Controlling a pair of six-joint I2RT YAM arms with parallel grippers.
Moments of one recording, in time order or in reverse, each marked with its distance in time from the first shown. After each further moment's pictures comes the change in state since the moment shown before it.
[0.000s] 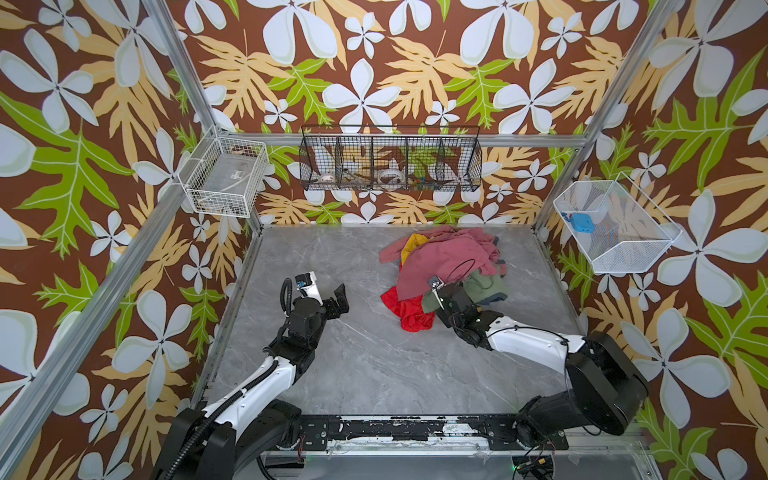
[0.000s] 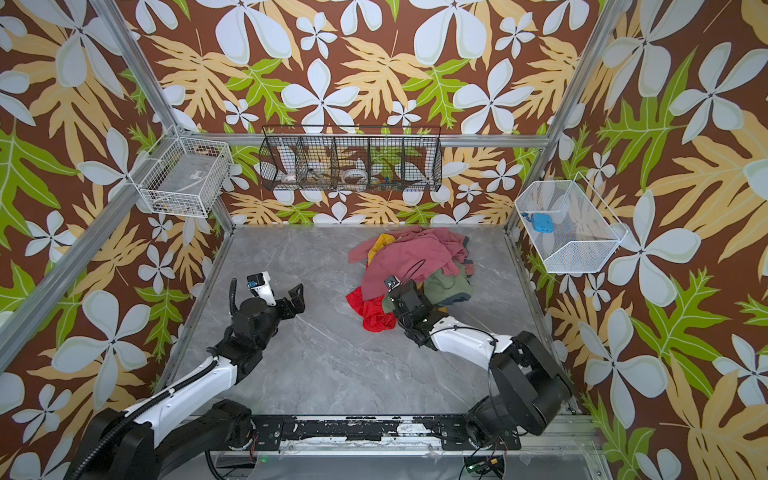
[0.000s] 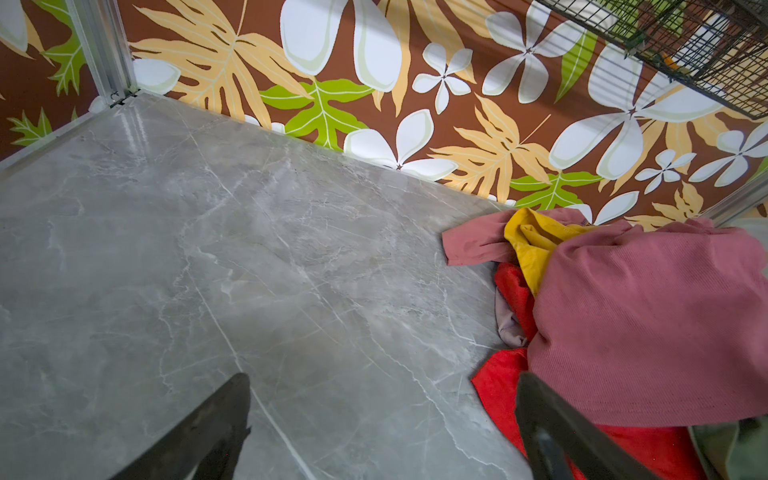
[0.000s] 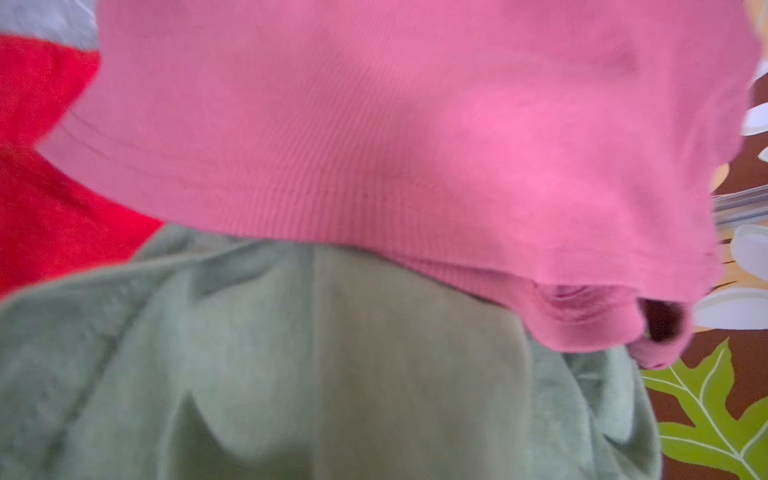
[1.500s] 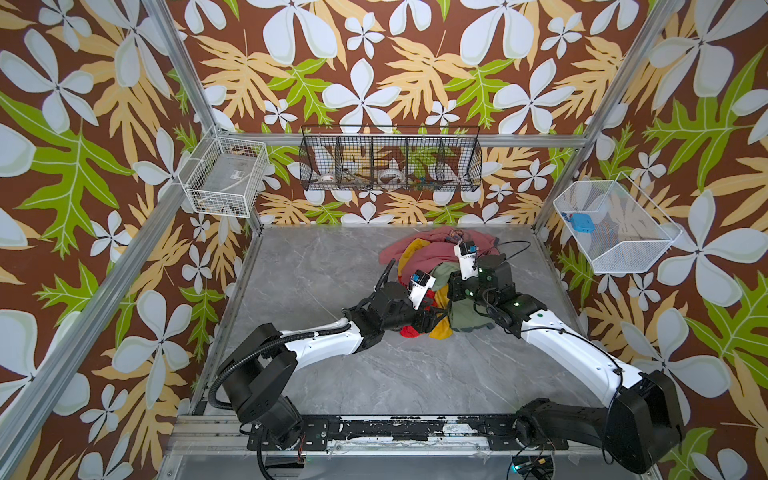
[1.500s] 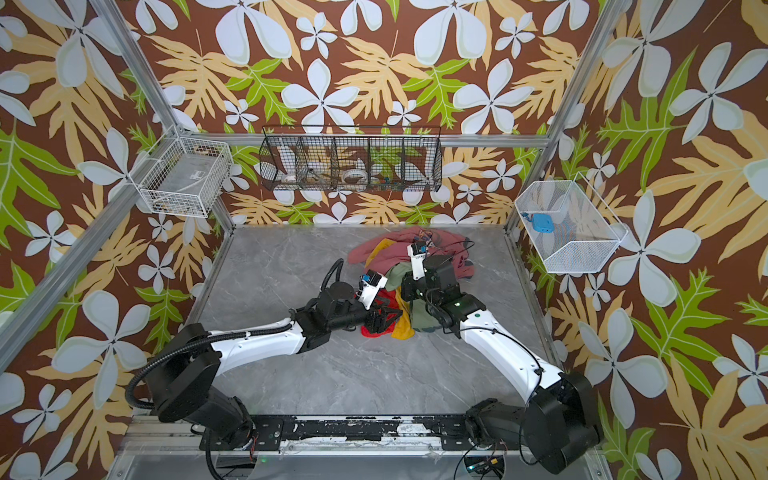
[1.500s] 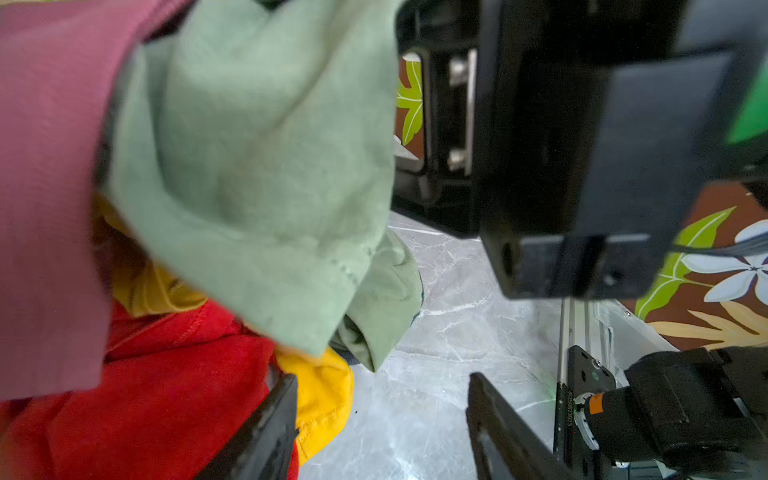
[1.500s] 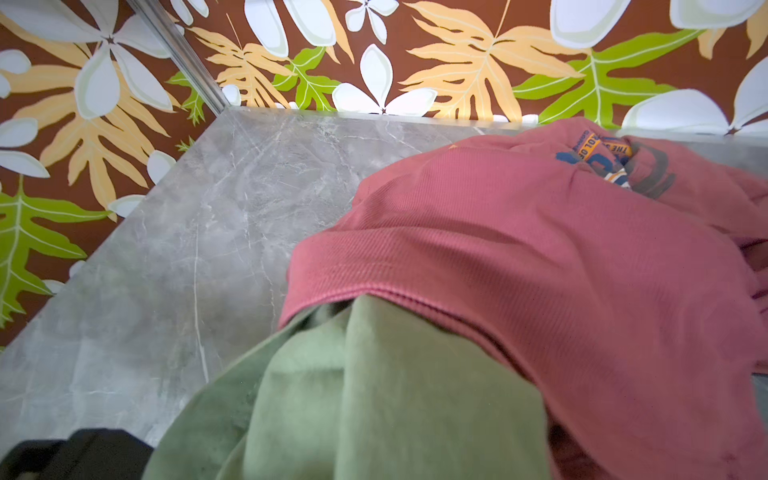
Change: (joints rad) left arm -0.518 0.580 0.525 0.013 0.460 0.082; right arm -0.224 -0.145 0.168 -0.091 -0.608 0.453
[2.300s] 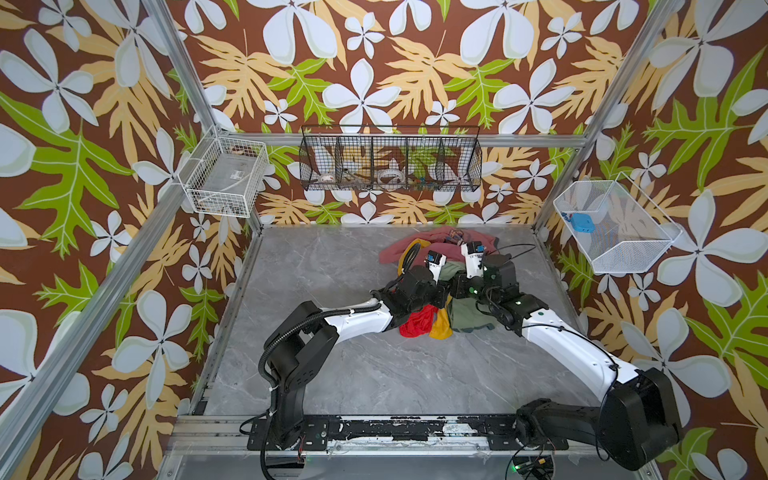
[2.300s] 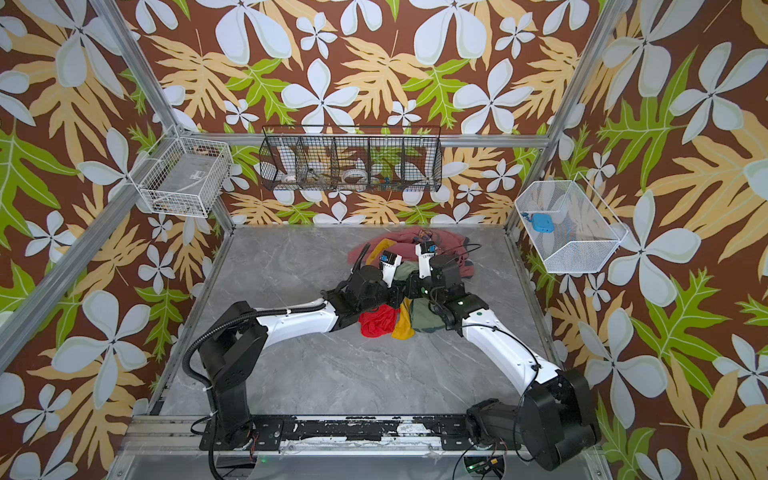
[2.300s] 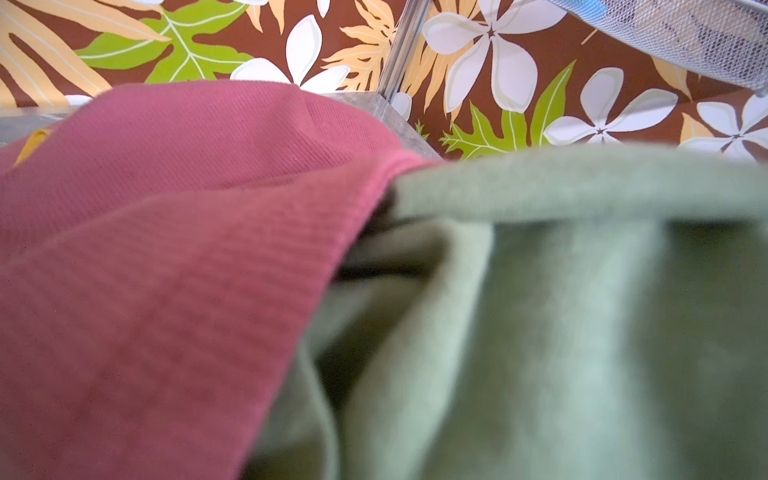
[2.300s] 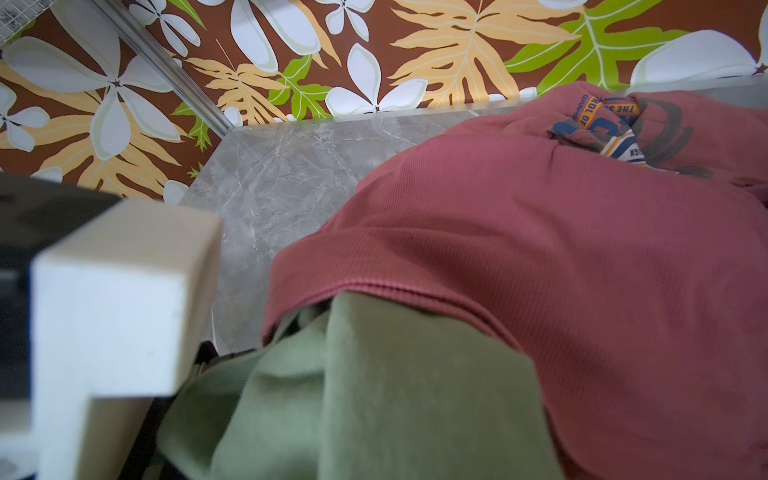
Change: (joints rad) left arm -0.006 0.279 0.350 -0.107 -0.214 -0.055; right arm -0.051 0.005 -0.056 0.059 -0.067 0.084
